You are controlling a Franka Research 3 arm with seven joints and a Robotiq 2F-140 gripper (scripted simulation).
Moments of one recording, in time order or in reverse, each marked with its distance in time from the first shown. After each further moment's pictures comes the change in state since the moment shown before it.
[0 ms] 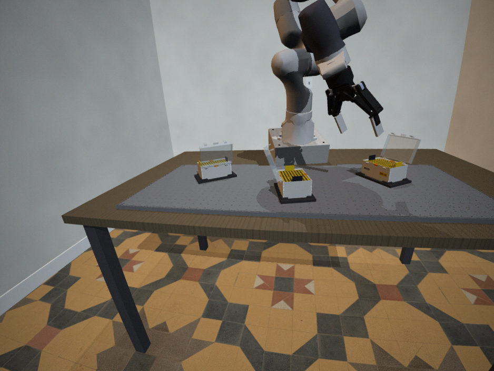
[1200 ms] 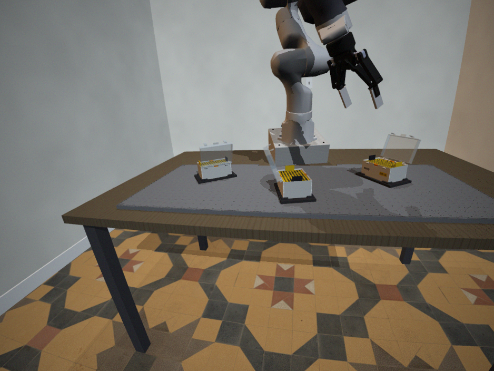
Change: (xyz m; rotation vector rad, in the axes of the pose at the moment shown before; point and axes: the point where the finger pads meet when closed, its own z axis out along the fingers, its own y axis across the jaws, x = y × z) arm -0.048 0.003 -0.075 -0.028 -0.012 0.048
